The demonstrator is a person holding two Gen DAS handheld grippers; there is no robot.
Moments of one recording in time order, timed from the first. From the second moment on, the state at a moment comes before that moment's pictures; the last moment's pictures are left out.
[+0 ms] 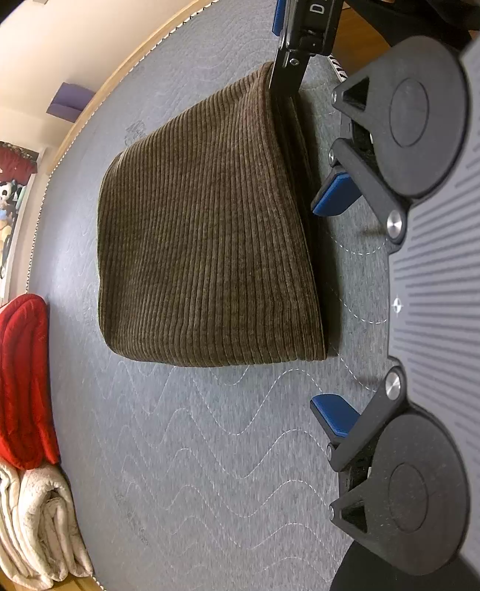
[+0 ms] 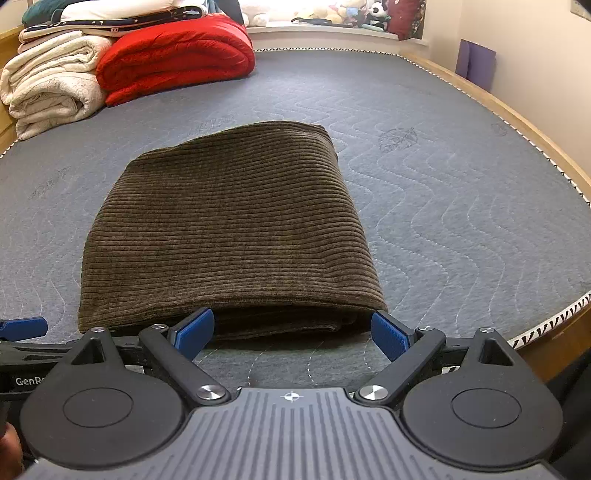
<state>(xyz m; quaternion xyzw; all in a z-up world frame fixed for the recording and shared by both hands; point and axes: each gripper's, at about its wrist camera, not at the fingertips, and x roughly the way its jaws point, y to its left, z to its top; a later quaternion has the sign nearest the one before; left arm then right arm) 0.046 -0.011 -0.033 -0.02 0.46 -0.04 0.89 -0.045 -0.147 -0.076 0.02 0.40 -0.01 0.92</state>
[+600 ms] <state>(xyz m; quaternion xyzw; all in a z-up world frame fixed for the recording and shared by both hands) 0.046 -0.010 -0.034 -0.02 0.46 -0.04 0.89 -0.046 -0.150 -0.076 0.02 0.40 -0.01 0.92</state>
